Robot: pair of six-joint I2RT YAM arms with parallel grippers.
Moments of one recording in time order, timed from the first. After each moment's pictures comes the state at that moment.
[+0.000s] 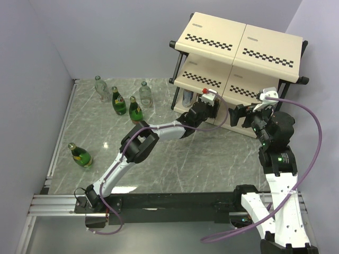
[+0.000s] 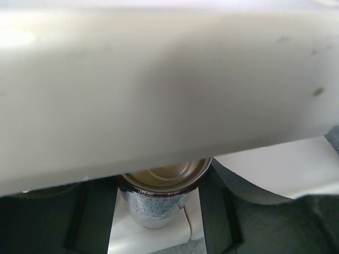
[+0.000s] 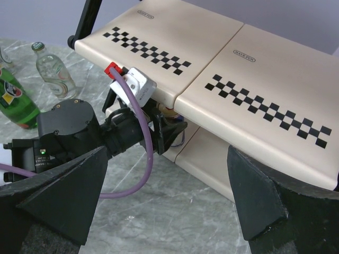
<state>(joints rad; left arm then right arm) -0.91 2.47 1.88 0.58 -0.25 -0.14 0.01 0.70 0.98 -0.38 -0.20 -0.02</state>
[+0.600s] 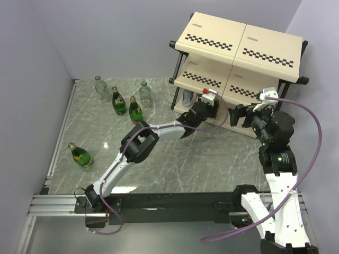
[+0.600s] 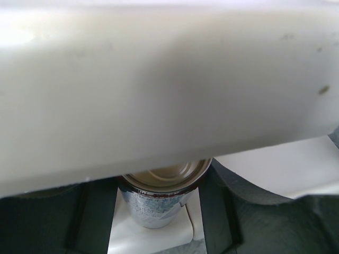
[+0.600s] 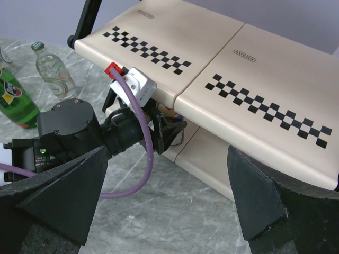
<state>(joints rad) -0.91 2.47 1.88 0.58 -0.25 -0.13 0.01 0.70 0.98 -0.38 -0.20 -0.02</state>
